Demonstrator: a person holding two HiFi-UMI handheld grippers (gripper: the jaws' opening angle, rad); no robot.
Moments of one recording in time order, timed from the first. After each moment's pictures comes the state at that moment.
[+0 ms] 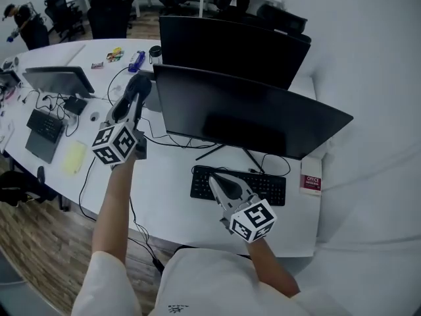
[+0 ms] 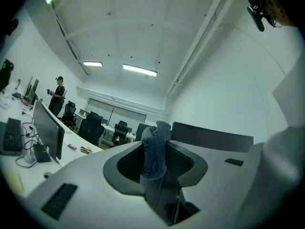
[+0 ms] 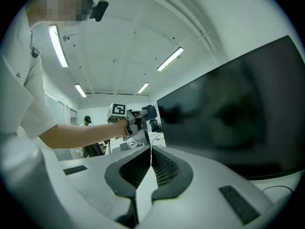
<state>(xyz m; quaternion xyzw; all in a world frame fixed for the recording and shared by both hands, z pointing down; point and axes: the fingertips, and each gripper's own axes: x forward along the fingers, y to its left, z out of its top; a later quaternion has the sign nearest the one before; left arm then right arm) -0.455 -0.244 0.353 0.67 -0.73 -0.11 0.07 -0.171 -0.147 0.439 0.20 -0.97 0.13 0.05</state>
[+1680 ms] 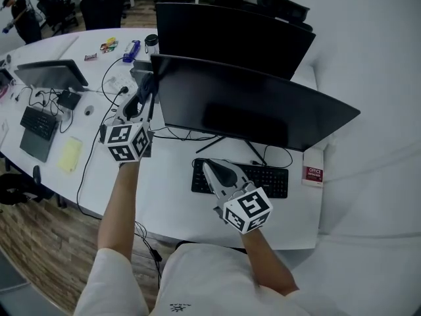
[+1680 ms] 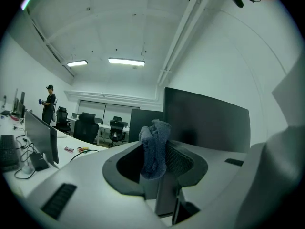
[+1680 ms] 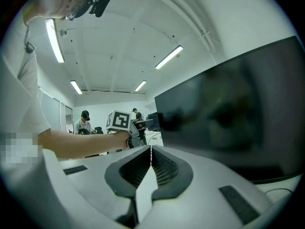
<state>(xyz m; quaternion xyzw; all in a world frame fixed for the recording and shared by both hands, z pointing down) -0.433 -0.272 0.409 0.70 -0.72 -0.01 0.05 -0.207 -0.163 0.439 0.22 -0.97 0.13 0.06</state>
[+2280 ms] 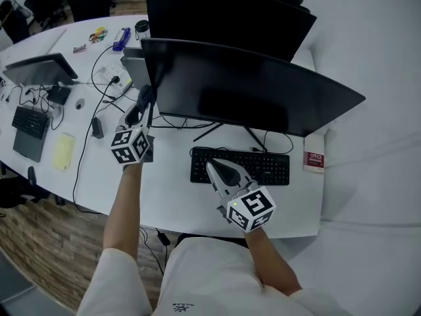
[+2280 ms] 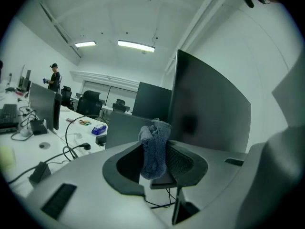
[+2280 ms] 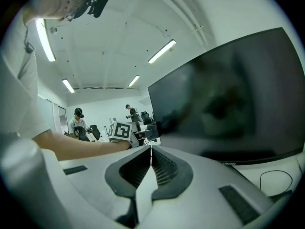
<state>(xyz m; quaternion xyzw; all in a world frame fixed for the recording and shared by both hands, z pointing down) -0.434 -0.266 0.523 0.69 -0.71 -0.01 0.15 -0.191 -0.154 0.479 0.25 -0.95 0.16 0.09</state>
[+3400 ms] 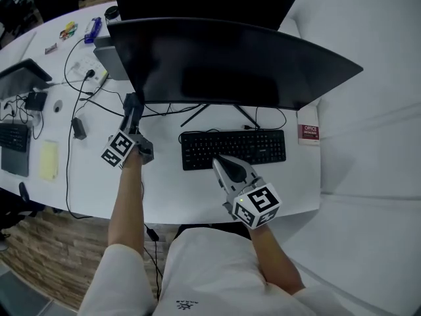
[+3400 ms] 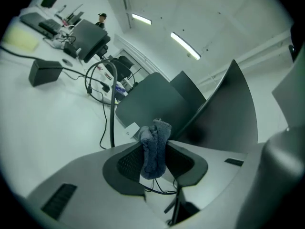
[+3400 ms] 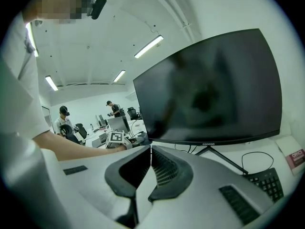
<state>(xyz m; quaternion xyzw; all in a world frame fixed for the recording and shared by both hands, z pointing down) -0.443 -0.258 0.646 0.61 -0.67 -0.22 0.37 -0.148 -0.147 0.517 0.32 -0.92 0.20 0.13</state>
